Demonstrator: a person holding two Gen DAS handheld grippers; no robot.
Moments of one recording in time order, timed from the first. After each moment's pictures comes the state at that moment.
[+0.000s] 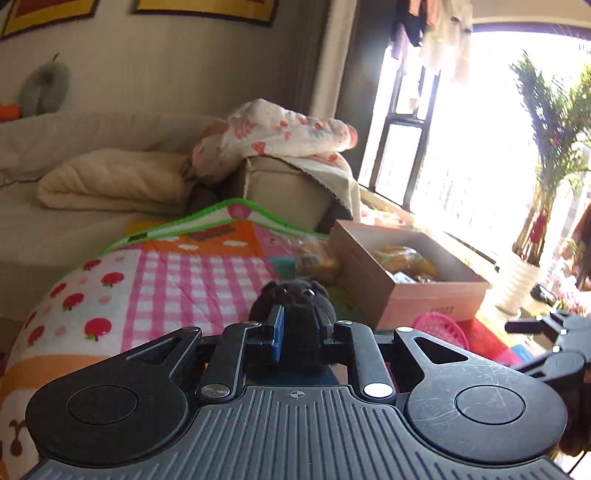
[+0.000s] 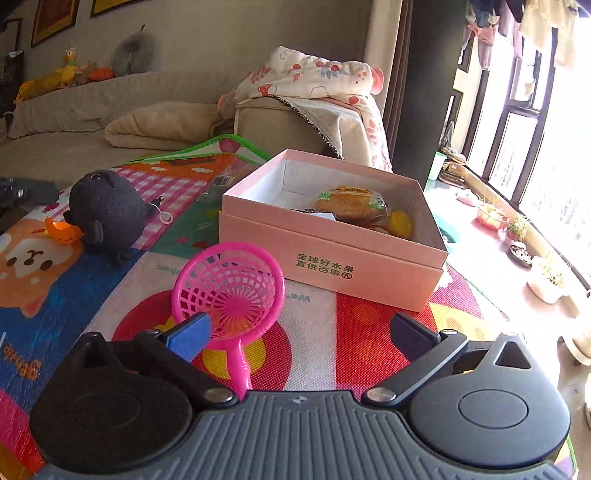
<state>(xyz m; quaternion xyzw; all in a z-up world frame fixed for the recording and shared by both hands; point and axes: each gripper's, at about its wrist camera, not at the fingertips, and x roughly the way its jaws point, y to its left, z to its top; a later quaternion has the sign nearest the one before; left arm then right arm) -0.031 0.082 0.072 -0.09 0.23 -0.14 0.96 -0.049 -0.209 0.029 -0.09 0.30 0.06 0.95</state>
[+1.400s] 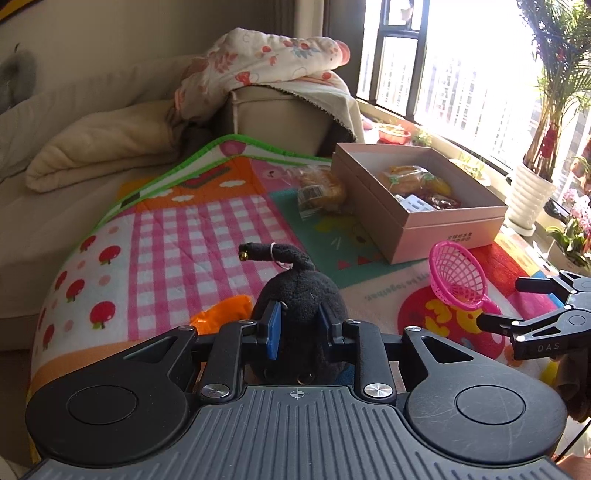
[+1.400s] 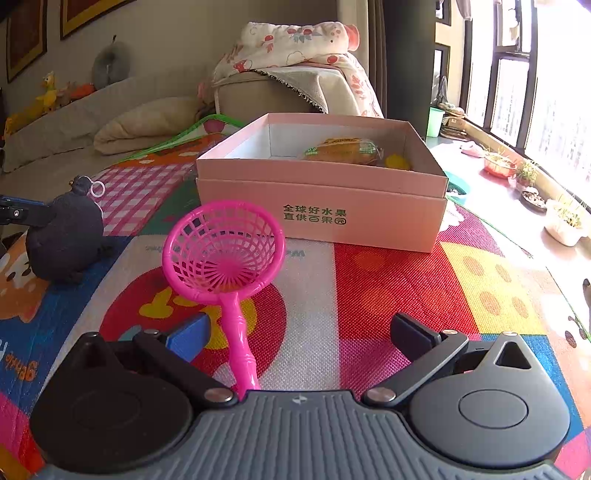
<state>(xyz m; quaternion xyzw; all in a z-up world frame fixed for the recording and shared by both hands) -0.007 0.066 0.070 0.02 0.36 -0.15 0.92 -0.039 -0.233 0.003 -0.01 0.34 0.07 0.94</state>
